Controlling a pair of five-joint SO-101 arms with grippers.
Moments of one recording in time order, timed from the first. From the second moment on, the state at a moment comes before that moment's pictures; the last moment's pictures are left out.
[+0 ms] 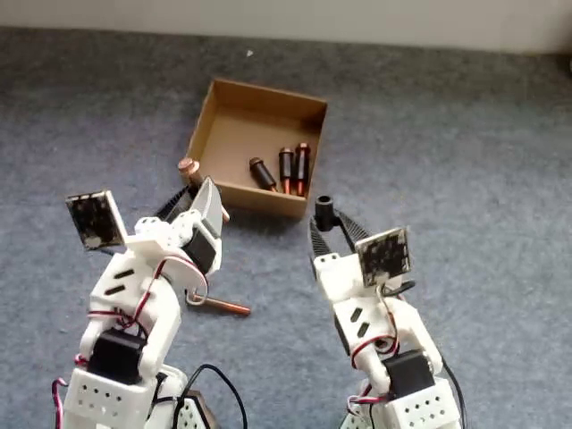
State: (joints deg) left arm 9.6 -84.9 72.0 34.1 34.7; right arm -25.5 -98.7 90.2 27.1 5.8
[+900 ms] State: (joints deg) left arm 18.4 -103.7 80.1 28.6 34.6; right arm -43.5 -103.9 95.3 27.1 20.8
